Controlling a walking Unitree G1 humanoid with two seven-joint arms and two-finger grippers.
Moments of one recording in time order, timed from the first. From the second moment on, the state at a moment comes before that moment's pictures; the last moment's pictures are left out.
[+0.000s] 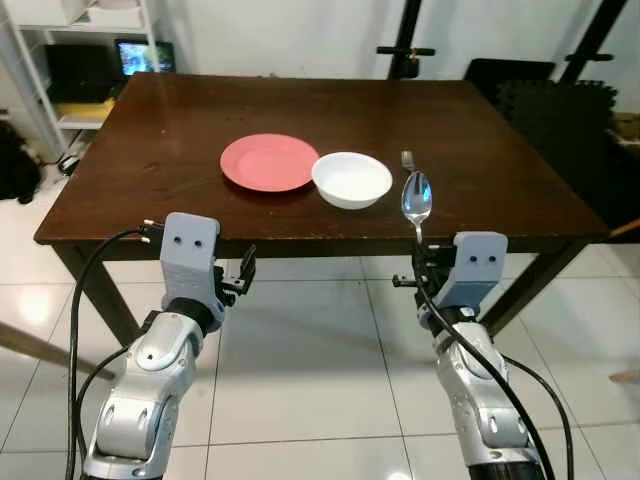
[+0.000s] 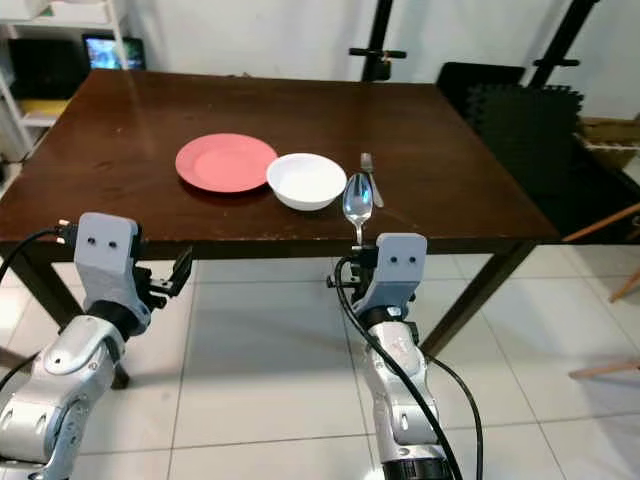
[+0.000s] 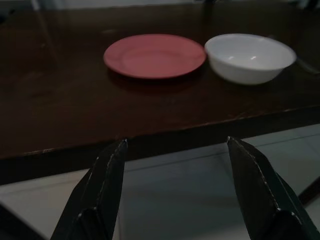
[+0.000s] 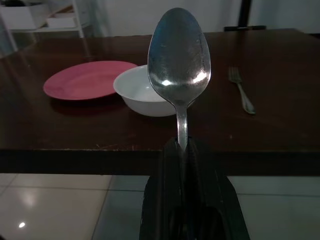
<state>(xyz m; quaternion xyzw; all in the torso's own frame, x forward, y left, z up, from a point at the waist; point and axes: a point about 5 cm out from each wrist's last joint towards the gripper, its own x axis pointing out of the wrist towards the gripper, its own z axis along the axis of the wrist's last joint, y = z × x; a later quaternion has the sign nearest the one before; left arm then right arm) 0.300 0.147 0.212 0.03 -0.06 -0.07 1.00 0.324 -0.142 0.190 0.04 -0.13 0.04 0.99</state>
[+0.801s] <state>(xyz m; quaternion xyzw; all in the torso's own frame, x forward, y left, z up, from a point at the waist) 0.301 0.144 0.213 0.01 -0.07 -0.07 1.00 0.324 -0.143 0.191 0.04 -0.13 0.04 0.99</state>
